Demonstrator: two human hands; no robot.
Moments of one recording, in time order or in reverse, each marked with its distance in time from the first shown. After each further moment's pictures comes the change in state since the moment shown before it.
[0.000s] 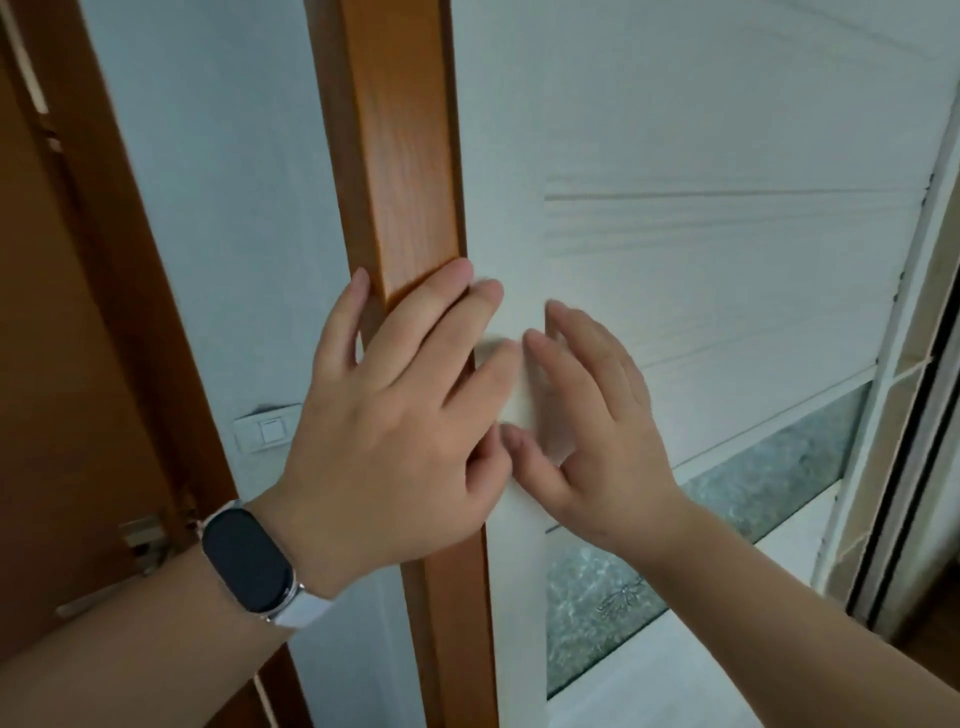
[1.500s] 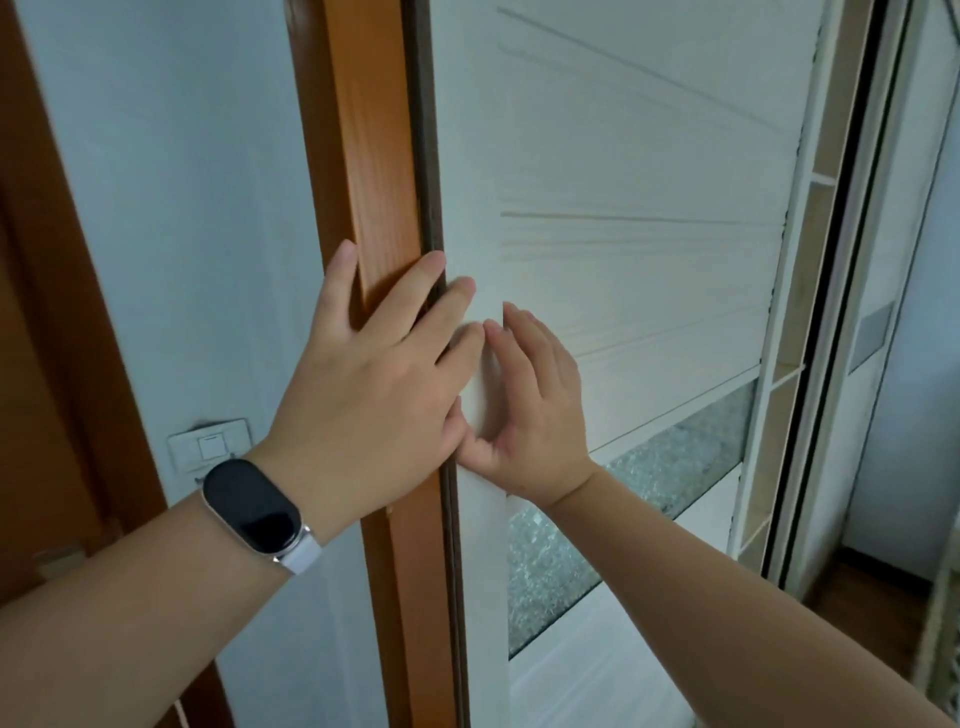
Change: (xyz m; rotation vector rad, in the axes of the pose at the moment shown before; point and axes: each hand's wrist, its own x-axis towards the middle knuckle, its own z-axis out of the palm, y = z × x) left_hand 0.007 0.003 -0.018 0.214 -0.210 0.087; right_hand -0.005 0.003 0.020 -0.165 0.156 0.012
